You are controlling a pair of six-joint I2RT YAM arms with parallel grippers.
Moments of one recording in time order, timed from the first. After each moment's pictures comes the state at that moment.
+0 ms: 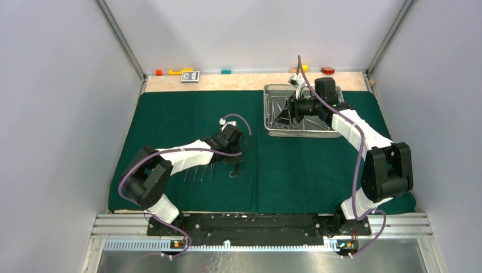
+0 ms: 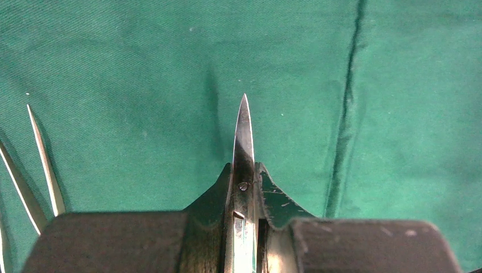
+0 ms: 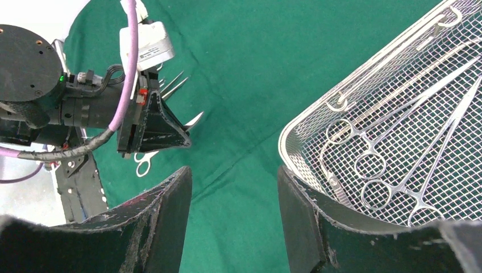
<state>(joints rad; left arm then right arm) -0.71 1.59 0.86 -0.25 -0.08 -0.74 0.25 1.57 1.18 -0.25 -0.84 -0.03</state>
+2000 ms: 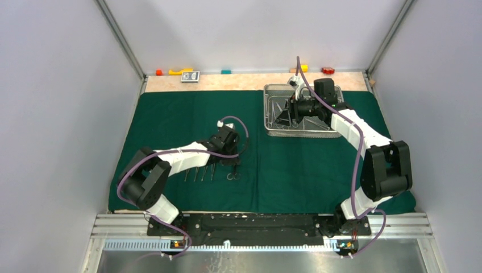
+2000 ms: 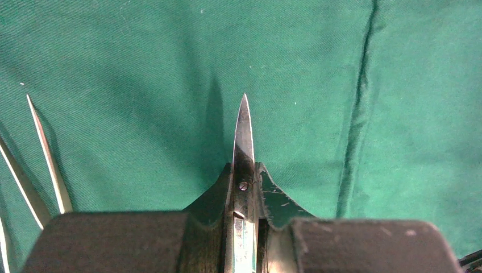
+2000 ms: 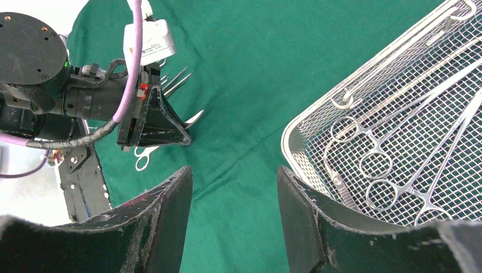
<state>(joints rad) -0.67 1.57 0.80 -0.21 -0.01 -0.73 0.25 1.58 1.17 -0.26 -0.85 -0.04</state>
